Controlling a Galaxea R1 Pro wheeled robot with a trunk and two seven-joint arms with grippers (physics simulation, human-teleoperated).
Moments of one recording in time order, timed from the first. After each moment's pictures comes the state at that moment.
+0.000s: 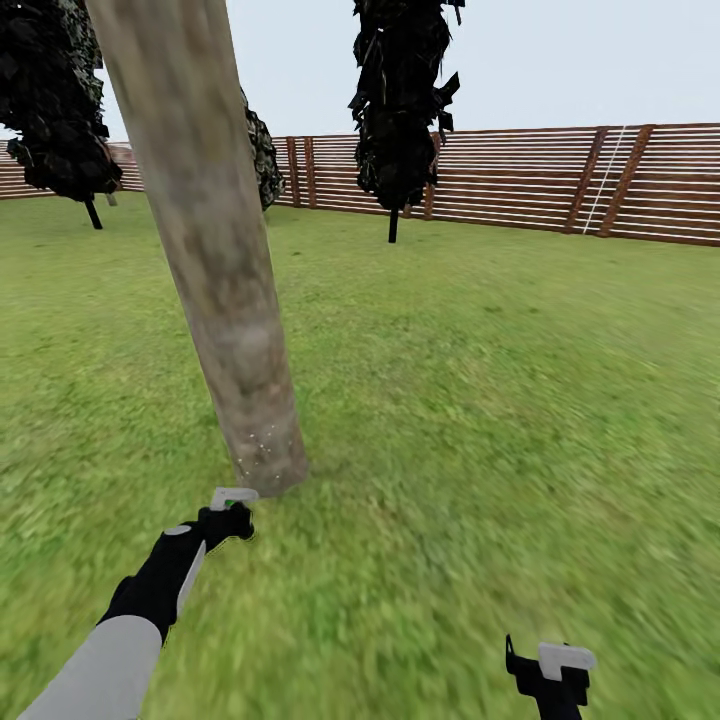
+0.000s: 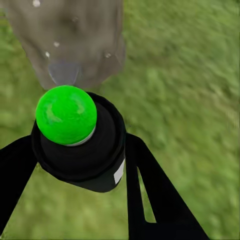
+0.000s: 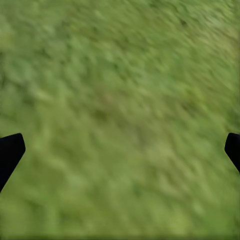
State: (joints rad) left arm -0.66 0.02 0.24 -0.69 -0.23 0.26 -0.27; right arm -0.41 -0.04 -0.49 -0.16 0.49 -0.60 -0.20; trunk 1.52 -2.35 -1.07
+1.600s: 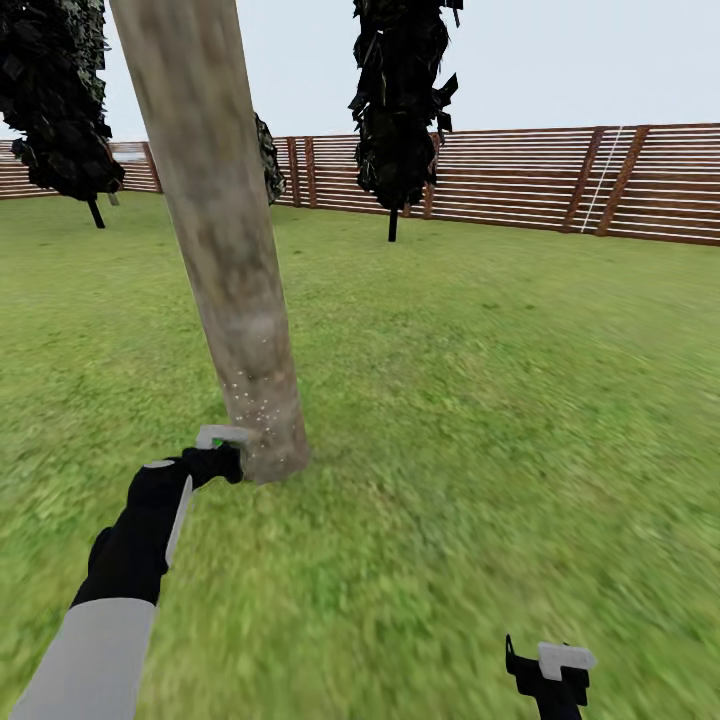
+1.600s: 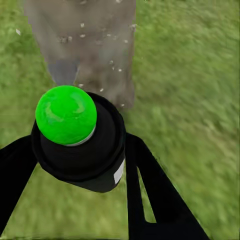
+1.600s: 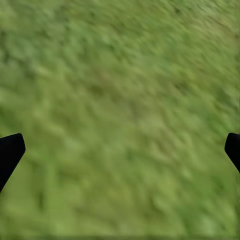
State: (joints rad) left arm -0.67 0.01 0.18 -1.21 -0.22 0.68 -0.27; right arm -0.41 -0.04 -0.49 -0.16 0.49 -0.60 -0.20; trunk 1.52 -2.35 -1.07
